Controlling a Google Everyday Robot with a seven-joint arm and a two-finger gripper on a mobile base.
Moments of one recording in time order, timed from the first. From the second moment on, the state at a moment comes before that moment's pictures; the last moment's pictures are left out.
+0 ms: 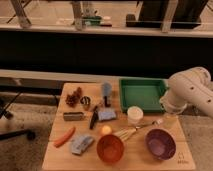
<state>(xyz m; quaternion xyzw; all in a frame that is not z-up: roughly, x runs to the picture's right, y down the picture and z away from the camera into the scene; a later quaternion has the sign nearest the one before) 0.292 0.117 0.680 -0.28 0.02 0.03 0.96</state>
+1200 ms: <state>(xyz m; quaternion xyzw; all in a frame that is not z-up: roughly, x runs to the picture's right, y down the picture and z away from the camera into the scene) 0.215 0.132 0.670 -0.27 -0.06 0.00 0.96</state>
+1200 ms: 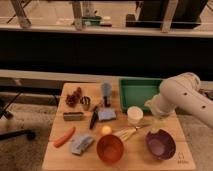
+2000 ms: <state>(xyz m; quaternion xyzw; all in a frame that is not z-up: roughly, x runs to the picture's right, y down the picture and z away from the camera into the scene) 0.174 0.141 0.678 -0.25 -0.10 -0.01 0.96</state>
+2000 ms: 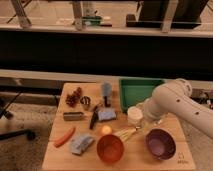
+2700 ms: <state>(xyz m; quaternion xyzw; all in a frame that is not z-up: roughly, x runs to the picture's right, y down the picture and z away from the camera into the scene) 0.140 0.141 0.690 -0.25 -0.14 -0.02 0.96</state>
